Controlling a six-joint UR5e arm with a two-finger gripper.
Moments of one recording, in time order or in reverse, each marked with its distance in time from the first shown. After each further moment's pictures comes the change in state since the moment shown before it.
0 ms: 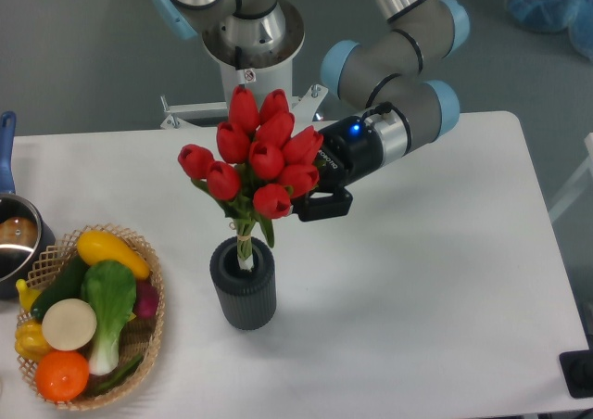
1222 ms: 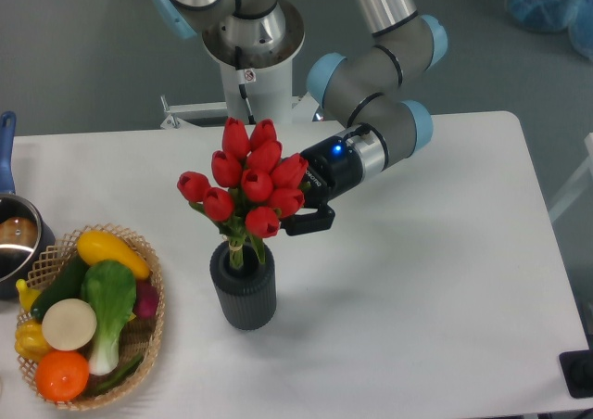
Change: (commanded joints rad) arm -0.002 -0.032 -0.126 0.000 -0.002 0.150
